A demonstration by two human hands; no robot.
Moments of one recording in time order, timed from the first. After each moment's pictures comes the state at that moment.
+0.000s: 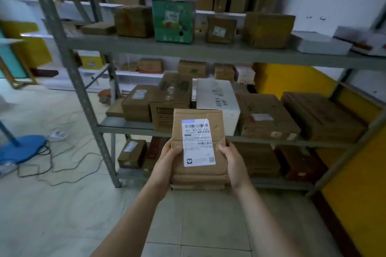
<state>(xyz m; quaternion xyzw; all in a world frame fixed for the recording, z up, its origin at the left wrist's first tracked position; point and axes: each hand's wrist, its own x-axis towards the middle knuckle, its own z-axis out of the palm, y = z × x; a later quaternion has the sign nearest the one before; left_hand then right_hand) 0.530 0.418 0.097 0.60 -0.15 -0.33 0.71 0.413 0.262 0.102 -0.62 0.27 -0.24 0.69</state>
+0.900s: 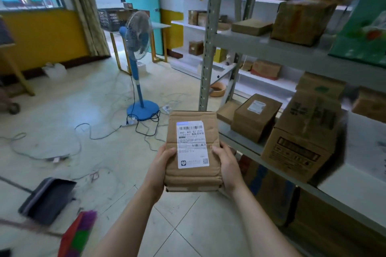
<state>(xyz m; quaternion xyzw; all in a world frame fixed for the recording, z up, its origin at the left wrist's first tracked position) 0.747 0.680 0.065 0.61 0.12 -0.07 0.78 0.754 0.490 0.069 -0.65 0.08 0.04 0.75</state>
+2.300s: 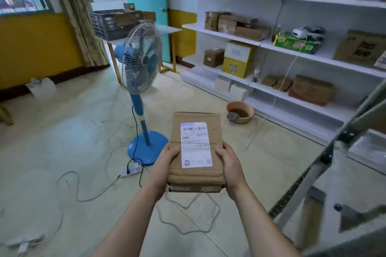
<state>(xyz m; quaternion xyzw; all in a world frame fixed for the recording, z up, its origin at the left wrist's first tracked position) 1.421 0.878 0.052 0.63 0.13 -0.09 0.76 1.435 0.690 0.041 -0.64 0.09 0.04 0.76</state>
